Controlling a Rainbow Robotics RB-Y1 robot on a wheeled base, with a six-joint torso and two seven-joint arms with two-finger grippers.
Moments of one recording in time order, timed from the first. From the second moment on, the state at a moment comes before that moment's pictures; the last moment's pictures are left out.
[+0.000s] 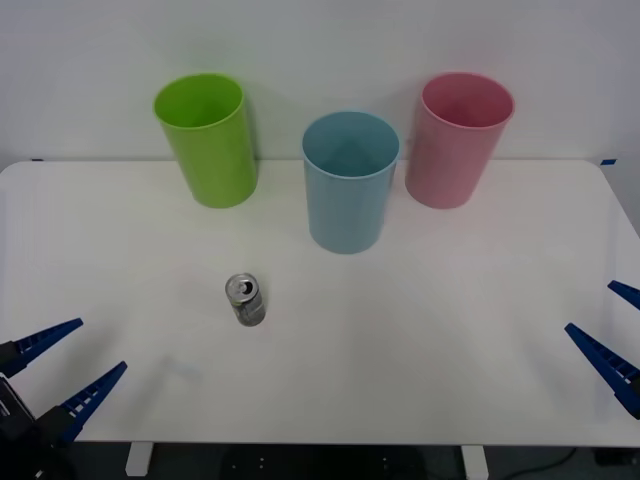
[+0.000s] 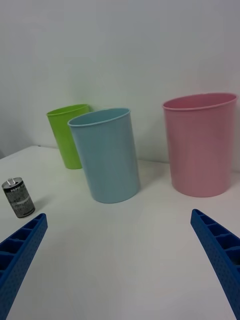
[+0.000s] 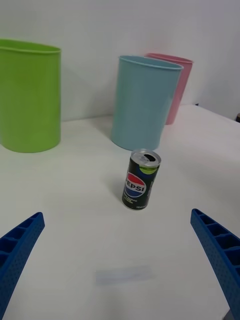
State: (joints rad) right arm 0.35 -0.40 -0.52 -1.66 0.96 -1.22 0.00; left arm 0.40 0.38 0.45 -1.65 -1.08 -1.18 -0.04
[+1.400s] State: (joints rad) right arm 0.35 -0.40 -0.52 -1.66 0.96 -1.22 0.00; left arm 0.12 0.27 0.26 -1.34 -1.15 -1.06 -0.25
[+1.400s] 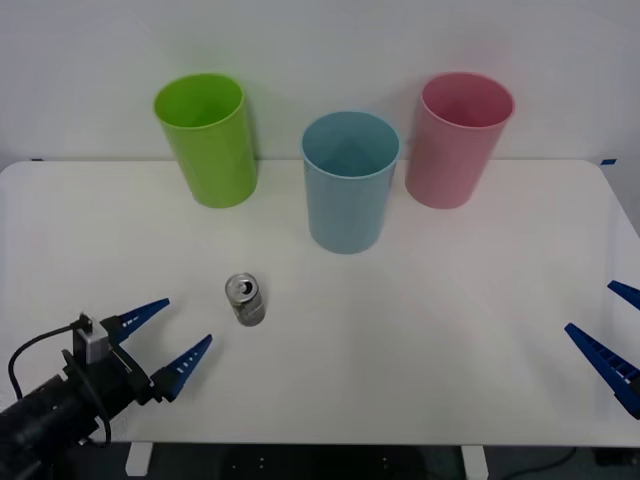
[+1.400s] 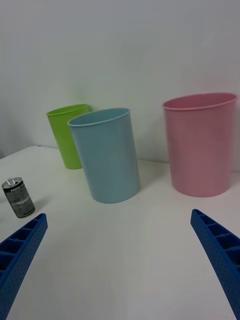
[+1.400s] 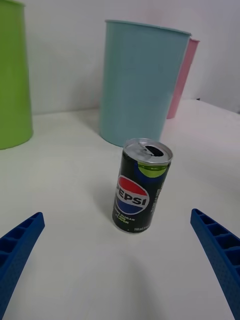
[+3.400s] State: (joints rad) right arm 0.35 -0.40 -0.52 -1.66 0.96 -1.22 0.00; left arm -0.15 0.13 0.23 -1.10 -1.37 -0.99 -0.37
